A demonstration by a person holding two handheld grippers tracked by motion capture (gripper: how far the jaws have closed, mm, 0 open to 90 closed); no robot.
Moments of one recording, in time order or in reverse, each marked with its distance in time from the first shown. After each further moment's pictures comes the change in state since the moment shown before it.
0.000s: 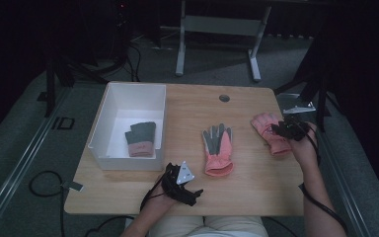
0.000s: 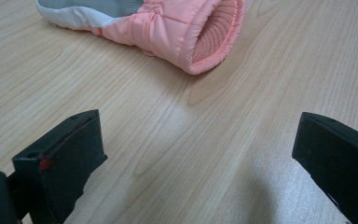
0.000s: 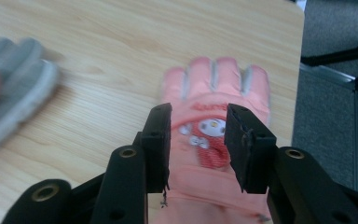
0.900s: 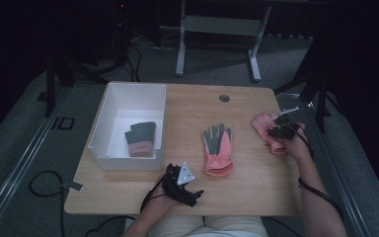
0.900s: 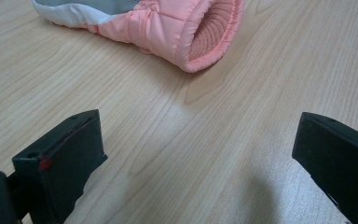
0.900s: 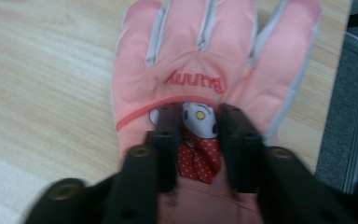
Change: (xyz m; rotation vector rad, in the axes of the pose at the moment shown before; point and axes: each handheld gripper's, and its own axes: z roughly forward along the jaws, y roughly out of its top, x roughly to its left) left arm -0.002 -0.001 0.001 0.006 0.000 0.000; right arm -0.017 -0.012 0.071 0.183 0.002 -0.053
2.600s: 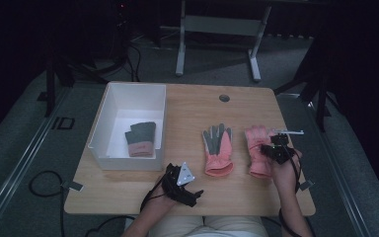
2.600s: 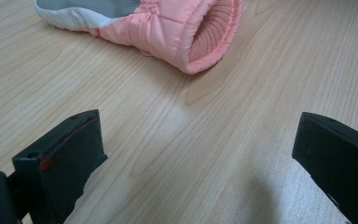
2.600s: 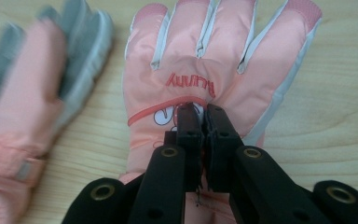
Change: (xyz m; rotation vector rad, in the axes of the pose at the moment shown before) left arm -0.001 0.000 -0.001 -0.008 0.004 0.010; right arm 0.099 -0.044 -0.076 -0.094 0.014 0.346
